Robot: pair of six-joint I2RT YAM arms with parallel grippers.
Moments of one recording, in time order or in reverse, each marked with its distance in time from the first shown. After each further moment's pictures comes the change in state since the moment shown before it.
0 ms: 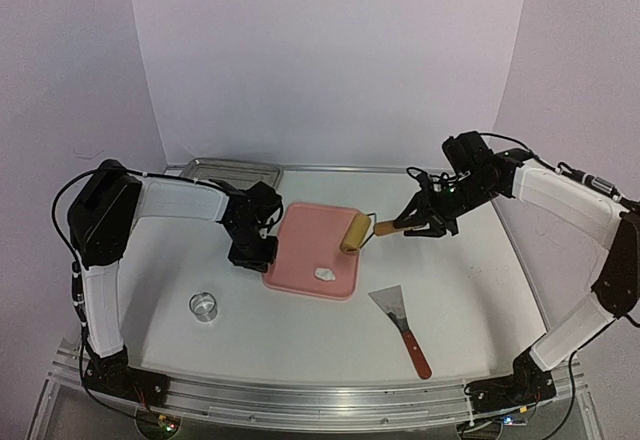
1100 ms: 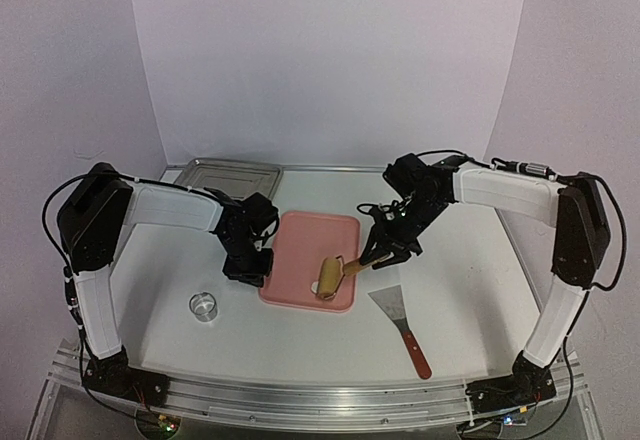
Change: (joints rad) left arm -0.043 -0.085 -0.136 -0.007 0.050 -0.088; right arm 0.188 0.304 0.142 -0.111 0.024 -0.092
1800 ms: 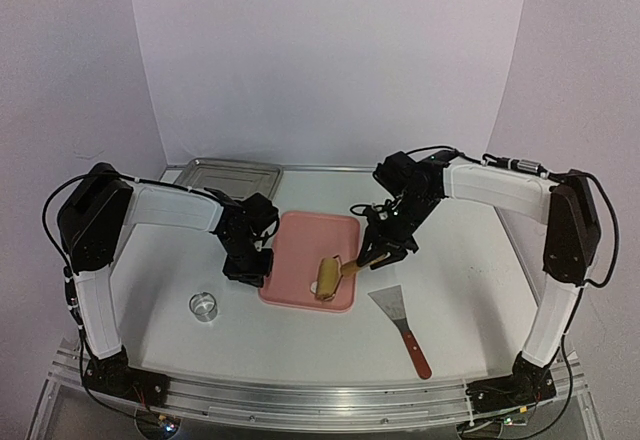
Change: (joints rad) left arm -0.003 0.000 0.000 -0.001 -0.001 -0.004; right arm 0.029 0.054 0.088 -0.086 0.067 -0.029
